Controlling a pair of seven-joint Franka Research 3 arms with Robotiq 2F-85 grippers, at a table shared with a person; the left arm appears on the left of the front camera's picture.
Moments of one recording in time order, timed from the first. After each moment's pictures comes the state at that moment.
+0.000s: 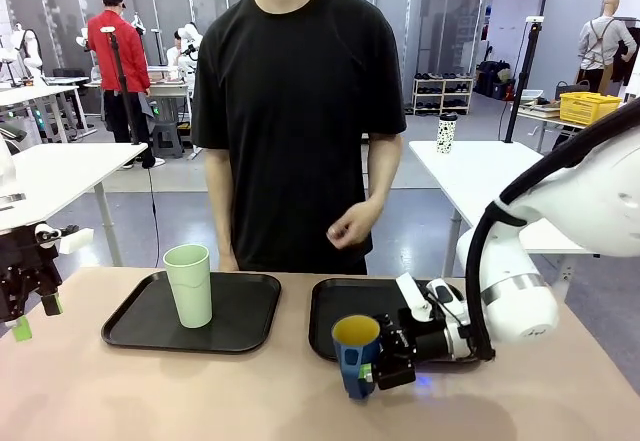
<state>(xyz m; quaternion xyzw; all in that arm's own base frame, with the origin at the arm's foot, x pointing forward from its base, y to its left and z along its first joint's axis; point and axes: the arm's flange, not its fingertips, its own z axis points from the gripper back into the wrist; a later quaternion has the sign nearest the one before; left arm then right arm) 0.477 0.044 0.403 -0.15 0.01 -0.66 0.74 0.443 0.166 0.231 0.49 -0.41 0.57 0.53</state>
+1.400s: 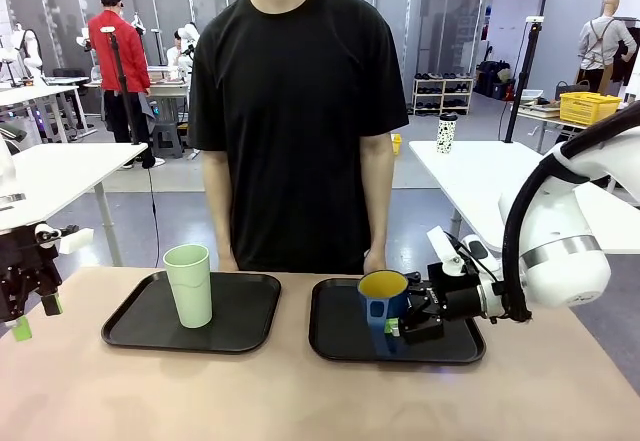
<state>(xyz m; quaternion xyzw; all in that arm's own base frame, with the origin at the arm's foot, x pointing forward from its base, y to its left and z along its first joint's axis) 0.477 0.044 0.403 -0.15 0.01 -0.66 0.74 0.451 0.122 0.303 0.46 -0.43 0.55 0.56</state>
